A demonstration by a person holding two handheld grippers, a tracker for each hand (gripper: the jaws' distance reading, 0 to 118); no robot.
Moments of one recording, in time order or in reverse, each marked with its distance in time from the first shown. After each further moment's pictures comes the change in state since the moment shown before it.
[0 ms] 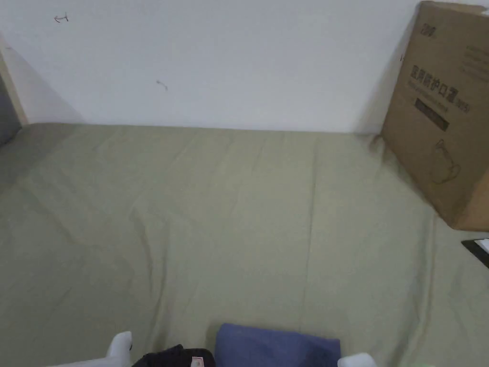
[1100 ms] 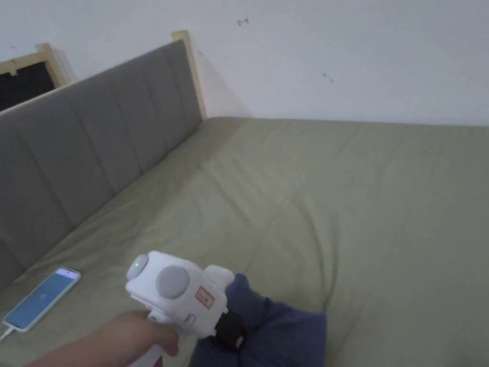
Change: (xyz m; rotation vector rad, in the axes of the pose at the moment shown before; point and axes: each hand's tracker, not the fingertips) left arm 0.030 0.093 0.151 -0.191 1.066 -0.509; right arm -0.063 -0.006 0.057 0.241 -0.019 0.011
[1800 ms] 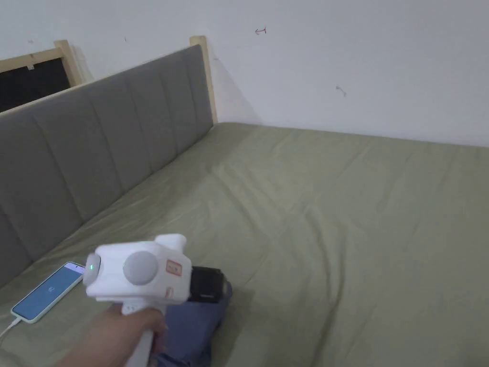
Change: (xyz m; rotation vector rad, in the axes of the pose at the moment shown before) left arm -0.003 -0.033 0.052 0.430 -0.115 0.492; right arm 0.014 0.014 0.045 0.149 -0.103 -0.075
